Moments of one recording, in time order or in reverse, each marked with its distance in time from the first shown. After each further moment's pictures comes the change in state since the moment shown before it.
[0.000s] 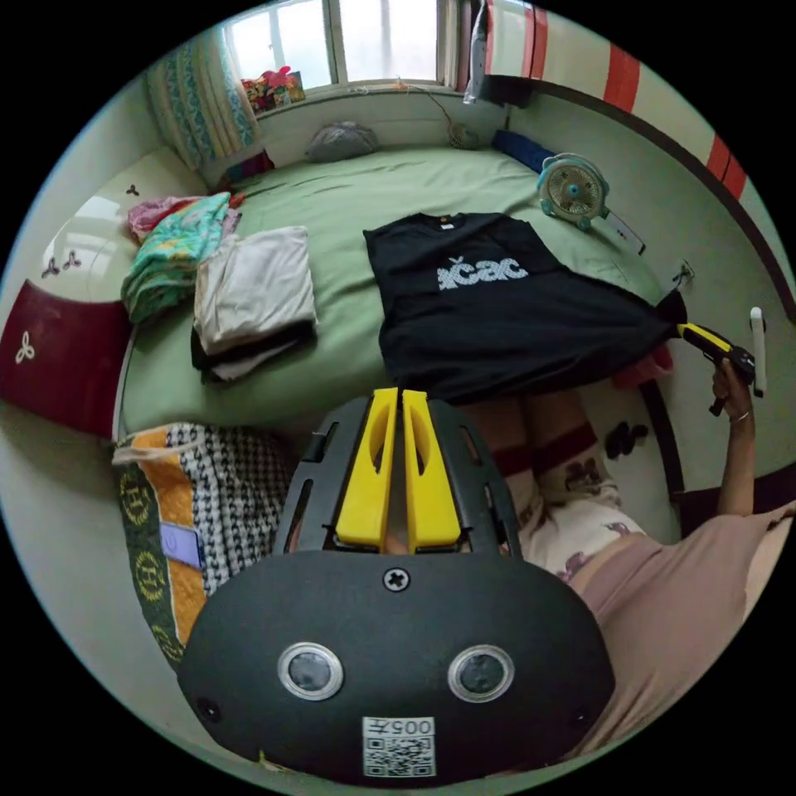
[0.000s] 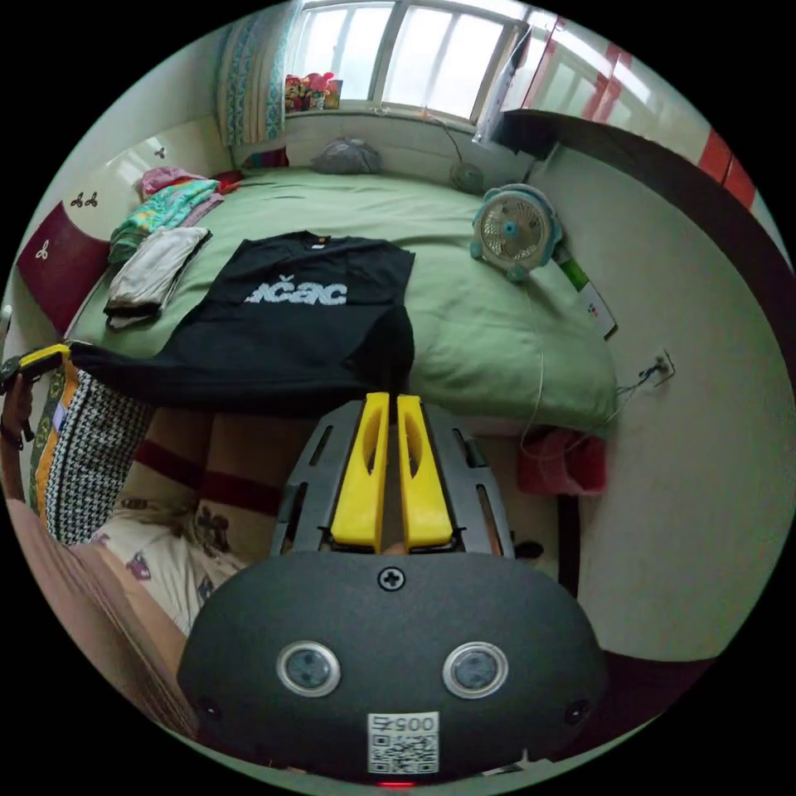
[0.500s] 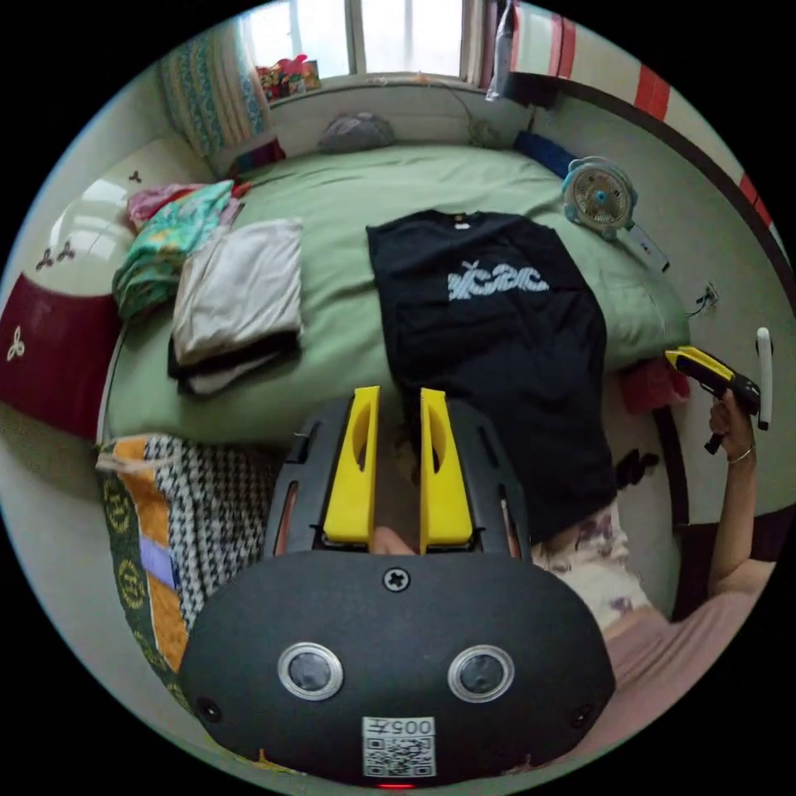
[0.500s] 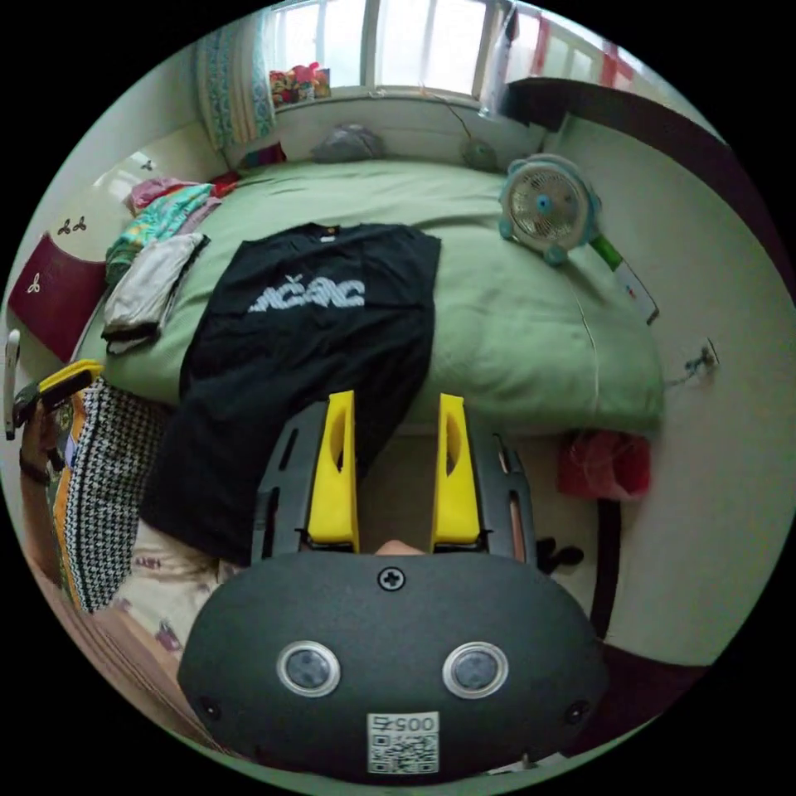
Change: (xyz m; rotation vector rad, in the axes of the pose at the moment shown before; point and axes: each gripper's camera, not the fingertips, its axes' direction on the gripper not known) left arm 0.025 -0.117 0.069 0.135 -0.023 0.001; right arm -0.048 -0.102 0.081 0.025 -0.051 0.007
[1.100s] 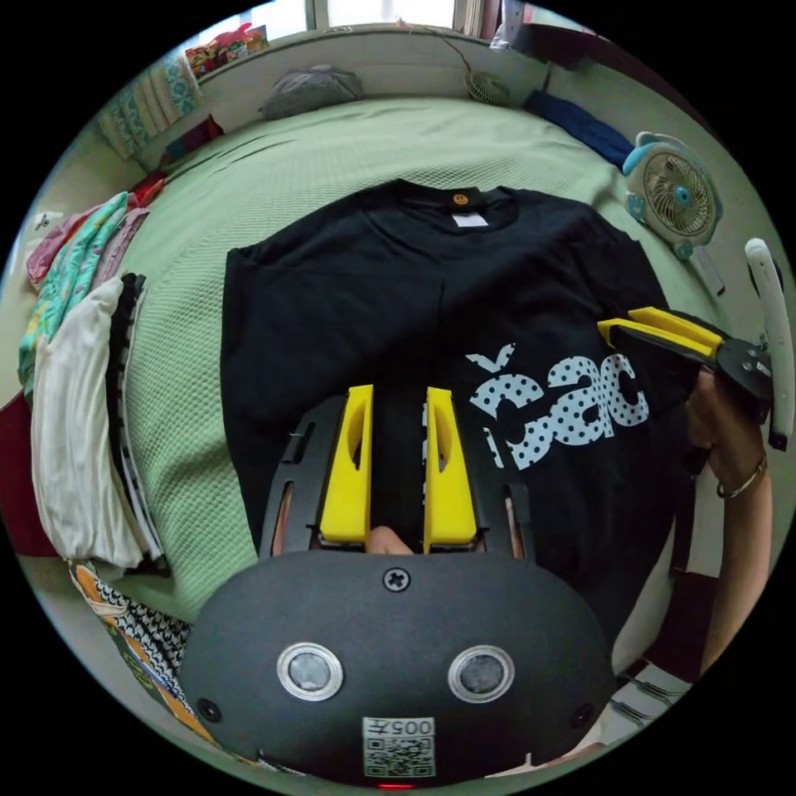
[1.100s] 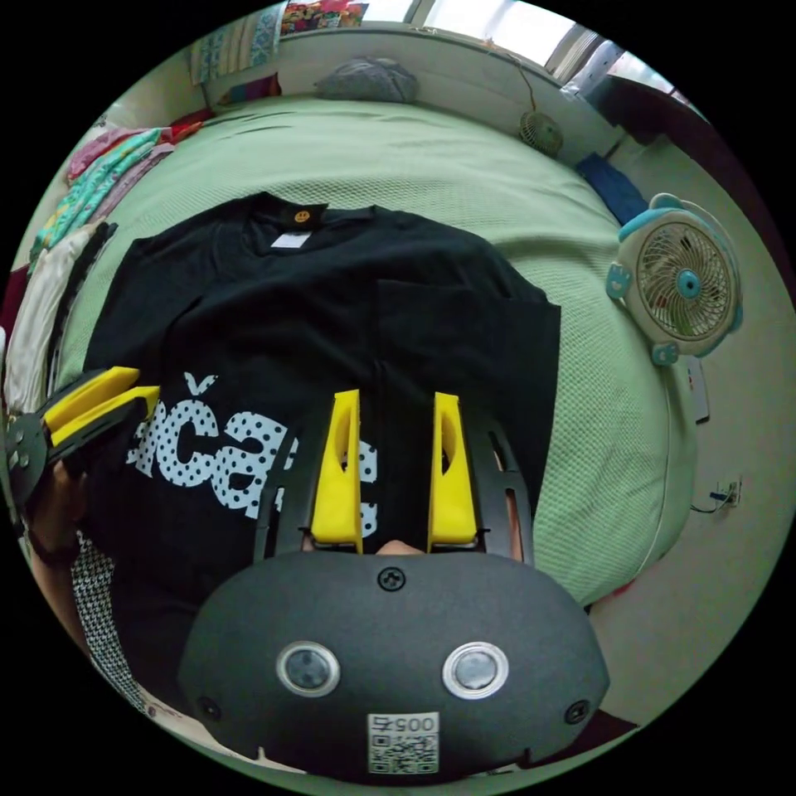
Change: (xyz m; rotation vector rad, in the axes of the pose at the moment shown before) left arm 0.030 -0.157 0.200 -0.117 -0.025 0.018; right arm -0.044 -0.221 0.235 -0.159 0.087 -0.083
